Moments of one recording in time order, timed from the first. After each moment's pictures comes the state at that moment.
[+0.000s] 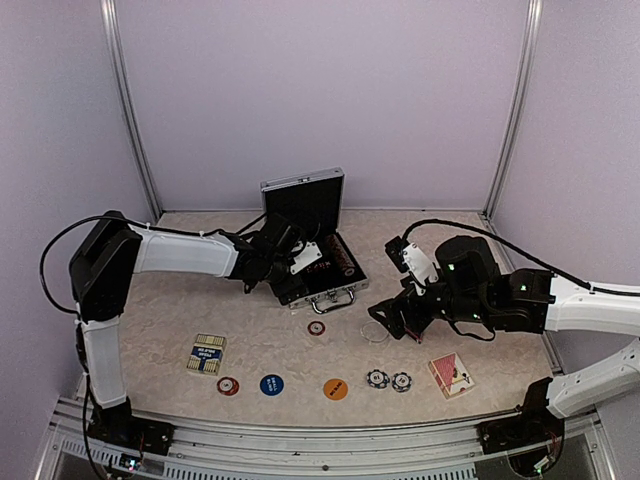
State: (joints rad) left arm -0.77 1.99 1.35 -0.22 -0.29 0.52; right arm 0.99 1.13 0.80 -0.24 0.17 0.15
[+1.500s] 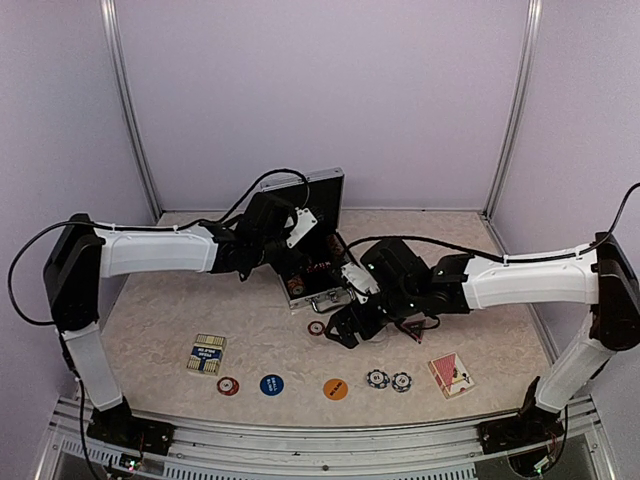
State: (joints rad) left arm -0.79 1.84 1.32 -0.10 -0.39 0.45; right arm 0.99 1.59 1.06 -0.29 -0.06 0.26
